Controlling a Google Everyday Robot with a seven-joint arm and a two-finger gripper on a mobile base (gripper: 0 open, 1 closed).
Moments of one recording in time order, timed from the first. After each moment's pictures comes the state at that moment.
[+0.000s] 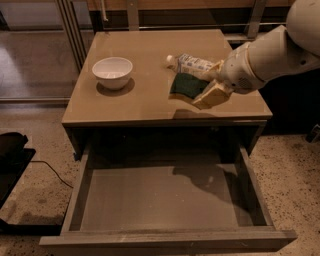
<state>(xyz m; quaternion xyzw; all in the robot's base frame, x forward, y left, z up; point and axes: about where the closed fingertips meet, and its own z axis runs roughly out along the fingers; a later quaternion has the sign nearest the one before) 0.572 -0.119 0.904 -0.57 0.73 0.10 0.36</state>
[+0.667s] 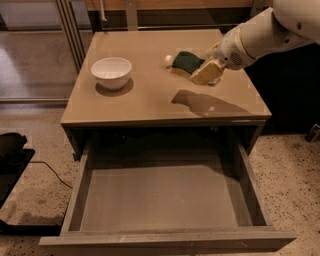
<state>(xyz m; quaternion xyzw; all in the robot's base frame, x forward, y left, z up) 0.659 -0.125 0.914 -0.52 0.76 0.11 0.38</state>
